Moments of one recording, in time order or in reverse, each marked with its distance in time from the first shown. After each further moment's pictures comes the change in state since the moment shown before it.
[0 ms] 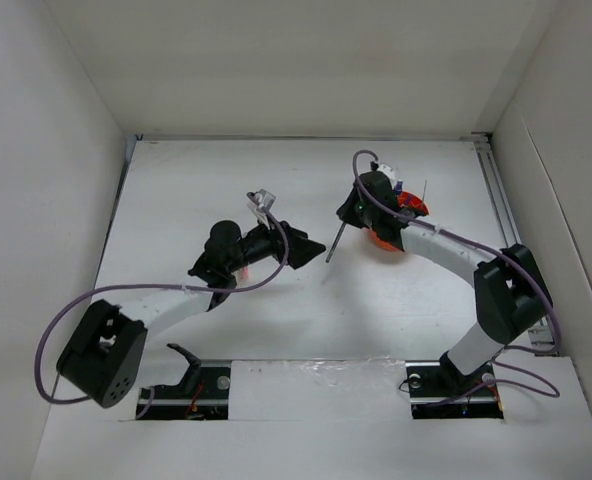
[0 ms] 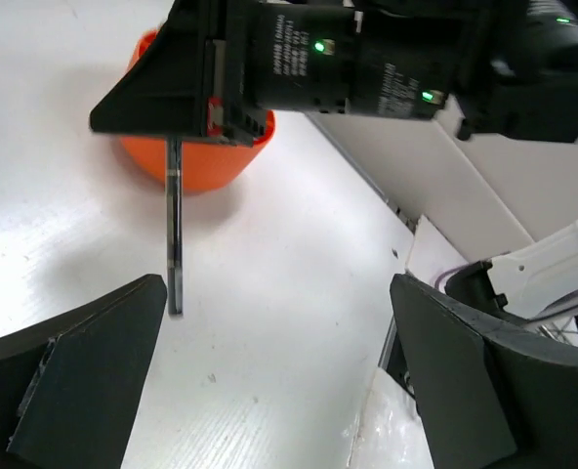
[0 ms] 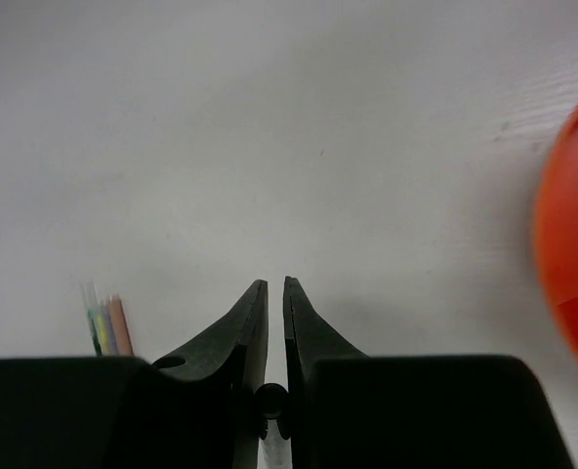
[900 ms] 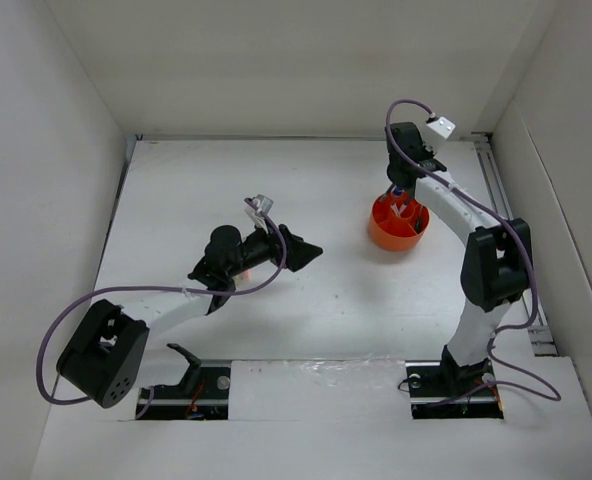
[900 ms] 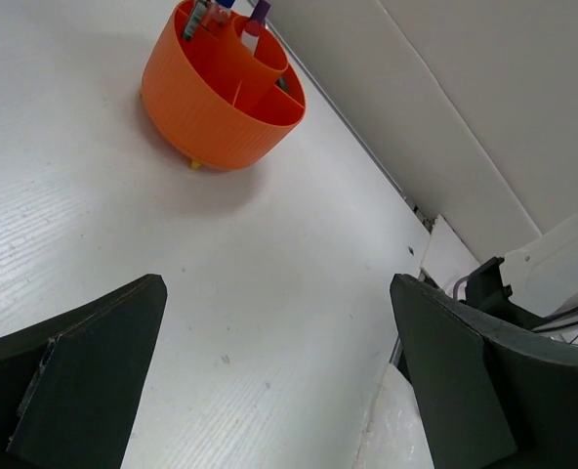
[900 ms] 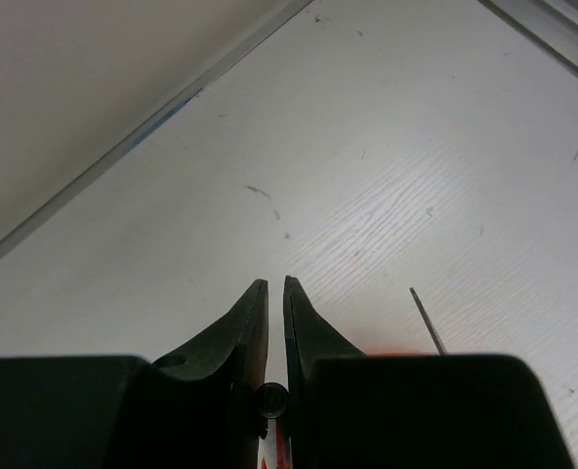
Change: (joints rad) left arm 0.000 -0.045 -0.057 0.002 -0.059 -0.005; right arm -0.258 0.207 0.422 -0.191 0.599 -0.087
